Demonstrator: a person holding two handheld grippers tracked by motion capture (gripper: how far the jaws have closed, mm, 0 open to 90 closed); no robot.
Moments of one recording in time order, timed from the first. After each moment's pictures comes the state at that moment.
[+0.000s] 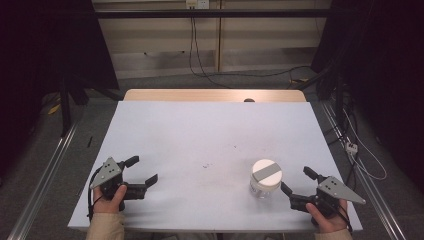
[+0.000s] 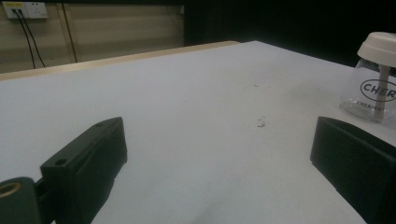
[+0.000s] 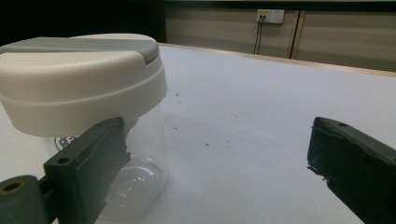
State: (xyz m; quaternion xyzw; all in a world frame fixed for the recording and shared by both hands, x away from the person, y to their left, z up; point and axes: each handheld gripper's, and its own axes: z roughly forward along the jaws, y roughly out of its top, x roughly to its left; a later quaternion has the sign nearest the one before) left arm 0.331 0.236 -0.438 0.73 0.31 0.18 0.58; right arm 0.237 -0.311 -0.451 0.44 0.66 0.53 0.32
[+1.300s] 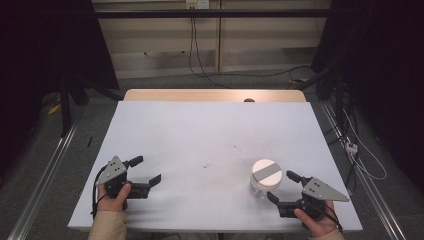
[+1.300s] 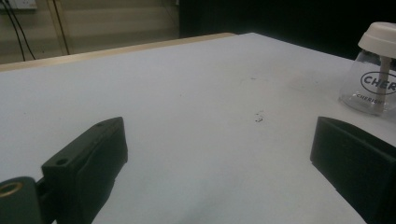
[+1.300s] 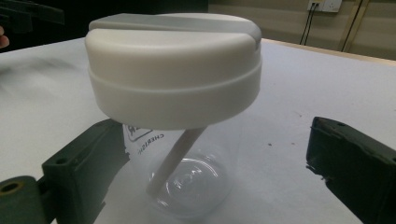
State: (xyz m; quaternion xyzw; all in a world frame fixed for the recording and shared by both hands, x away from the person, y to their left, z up) left arm 0.336 0.228 -0.442 0.74 0.30 0.17 0.57; right arm 0.239 -0.281 -0.454 0.38 0.70 0.54 0.26
